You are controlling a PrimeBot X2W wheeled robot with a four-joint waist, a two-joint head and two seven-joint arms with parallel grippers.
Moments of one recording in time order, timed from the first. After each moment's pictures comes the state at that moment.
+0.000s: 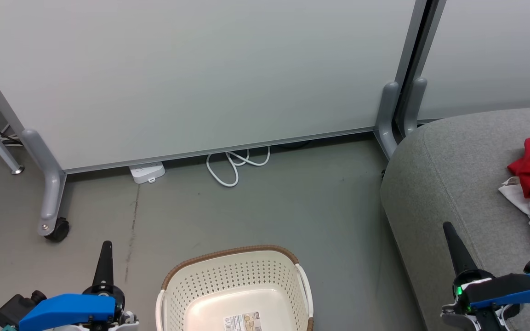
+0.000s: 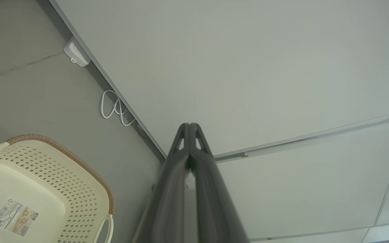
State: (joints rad) left arm -0.04 0.05 0.07 0.28 -1.26 -0.13 0.01; right arm -0.08 -0.06 -0.07 0.25 1.19 0.13 0.07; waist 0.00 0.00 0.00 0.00
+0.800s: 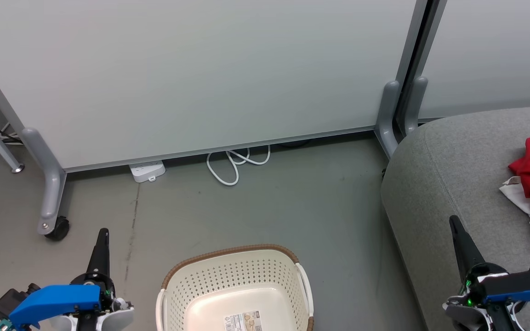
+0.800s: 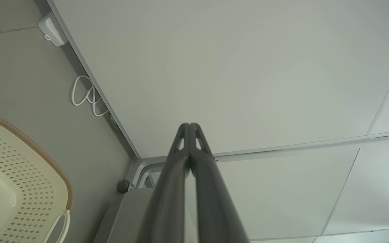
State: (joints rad) left arm -0.07 0.05 0.09 0.26 -1.44 -0.13 0.07; right arm -0.09 -0.05 -0.10 0.25 1.41 0.13 0.09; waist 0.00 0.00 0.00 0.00
